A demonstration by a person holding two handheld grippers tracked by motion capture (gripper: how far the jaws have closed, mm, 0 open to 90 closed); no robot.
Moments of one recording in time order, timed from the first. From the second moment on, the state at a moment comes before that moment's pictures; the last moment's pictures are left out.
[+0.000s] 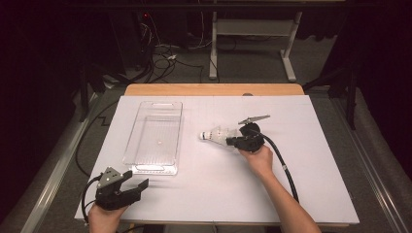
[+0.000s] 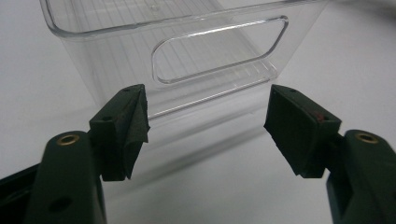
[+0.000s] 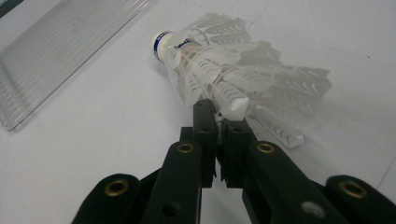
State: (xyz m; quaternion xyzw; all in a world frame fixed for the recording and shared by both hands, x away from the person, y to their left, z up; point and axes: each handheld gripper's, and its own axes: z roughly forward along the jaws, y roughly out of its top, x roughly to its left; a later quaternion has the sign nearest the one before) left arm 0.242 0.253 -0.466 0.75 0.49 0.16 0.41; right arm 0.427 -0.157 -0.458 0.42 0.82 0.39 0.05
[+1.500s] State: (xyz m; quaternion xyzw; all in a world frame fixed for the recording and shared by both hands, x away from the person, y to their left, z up) left arm 0.242 0.255 -0.466 0.75 0.49 0.16 0.41; right arm 0.420 -0.164 -0.449 0.43 0.82 0.37 0.08
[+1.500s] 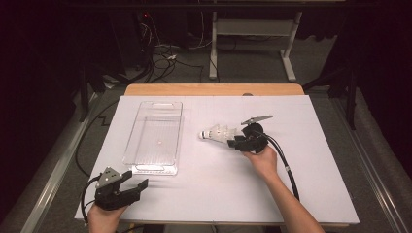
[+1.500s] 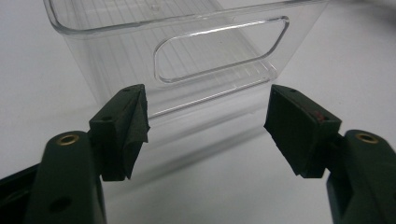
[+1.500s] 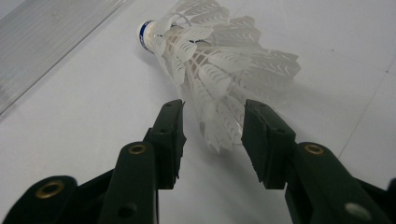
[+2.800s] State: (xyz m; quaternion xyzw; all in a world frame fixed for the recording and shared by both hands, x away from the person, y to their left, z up) left arm 0.242 0.253 -0.466 0.75 0.49 0.16 0.41; right arm 0.408 -0.153 -0.459 0.41 0.82 0.38 0.10
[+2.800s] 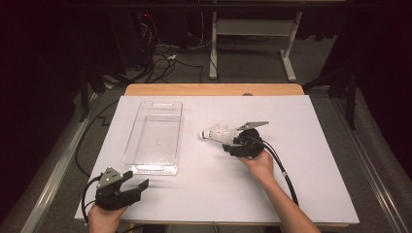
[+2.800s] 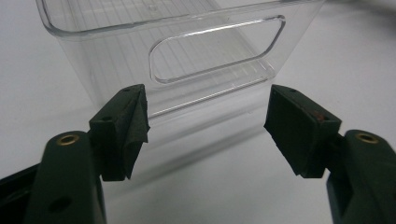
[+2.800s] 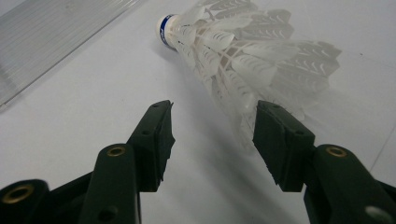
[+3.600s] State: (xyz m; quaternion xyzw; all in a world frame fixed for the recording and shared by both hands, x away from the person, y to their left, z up) left arm 0.242 0.253 -0.466 0.76 0.48 0.16 0.41; right arm 0.423 -0.137 -0.458 0.41 0.82 0.38 0.11
